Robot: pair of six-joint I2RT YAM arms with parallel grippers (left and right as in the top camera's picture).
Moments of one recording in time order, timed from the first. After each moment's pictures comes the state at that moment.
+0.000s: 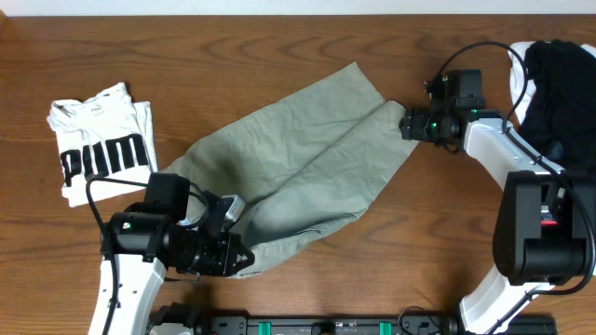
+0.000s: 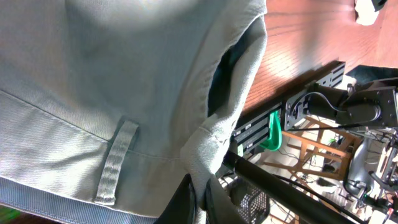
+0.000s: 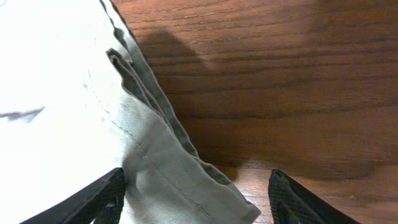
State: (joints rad) left arm -0.07 1.00 0.78 -1.33 0.70 0.07; right arm 0.02 1.89 1.16 -0.36 -0.20 0.16
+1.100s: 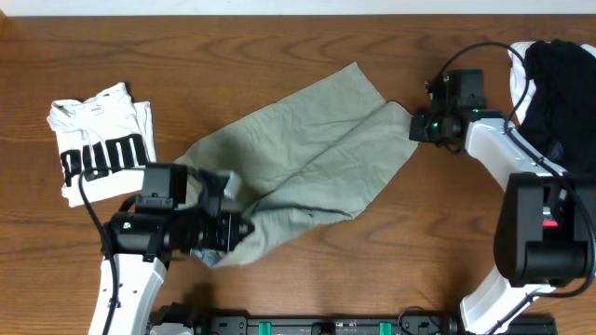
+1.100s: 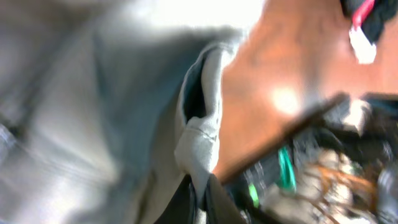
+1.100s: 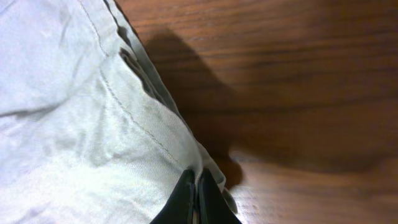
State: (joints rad) left arm -0.08 1.00 0.79 -1.04 0.66 -0.03; right arm 0.01 1.87 1.16 -0.38 -0.21 0.17
